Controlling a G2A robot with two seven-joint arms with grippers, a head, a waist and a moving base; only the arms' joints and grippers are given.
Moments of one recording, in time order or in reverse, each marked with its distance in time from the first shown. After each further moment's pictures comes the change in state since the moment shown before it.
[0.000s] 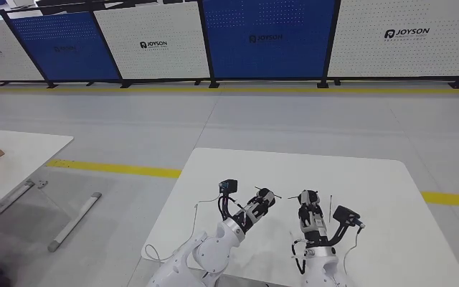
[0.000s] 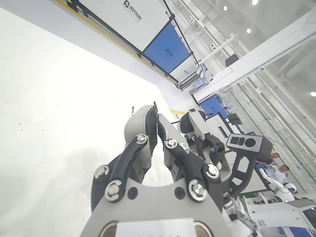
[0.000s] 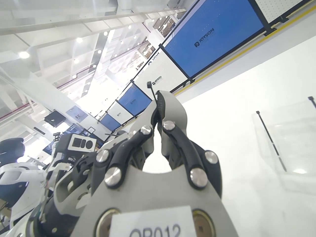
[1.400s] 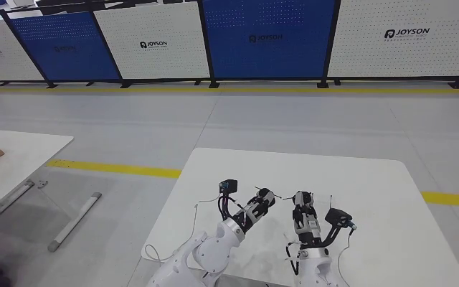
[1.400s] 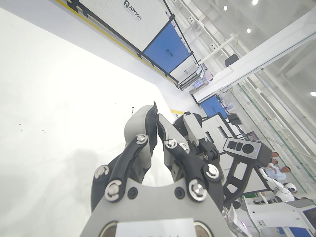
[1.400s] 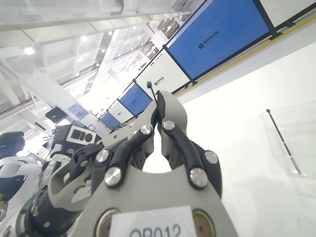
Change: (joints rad) left arm 0.000 0.000 0.000 0.000 0.000 0.000 0.000; right arm 0.015 -0.041 -0.015 0.064 -0.065 -0.028 -0.030
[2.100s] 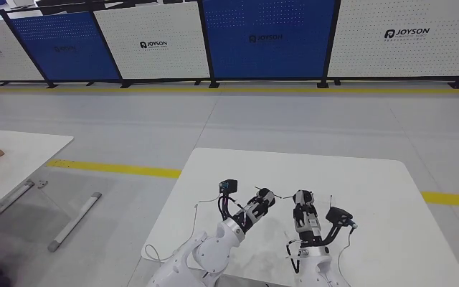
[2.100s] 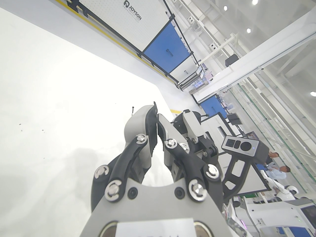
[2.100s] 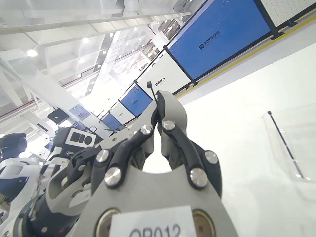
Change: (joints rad) left arm 0.000 0.000 0.000 0.000 0.000 0.000 0.000; right arm -0.001 -0.023 0.027 0.021 -0.013 -0.028 0.012
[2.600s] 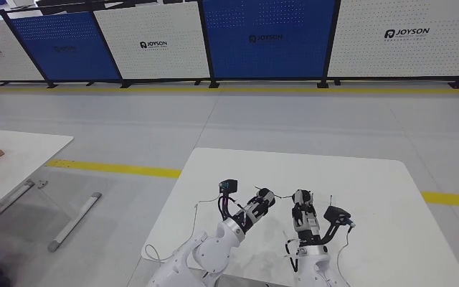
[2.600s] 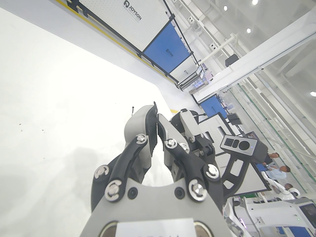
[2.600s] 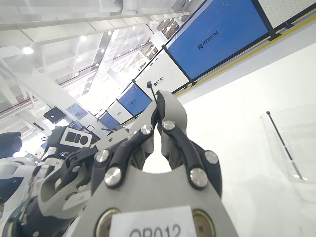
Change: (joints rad) left arm 0.000 0.000 0.000 0.000 0.000 0.000 0.000; right arm 0.007 -0.018 0.003 0.019 -0.024 0.005 0.009
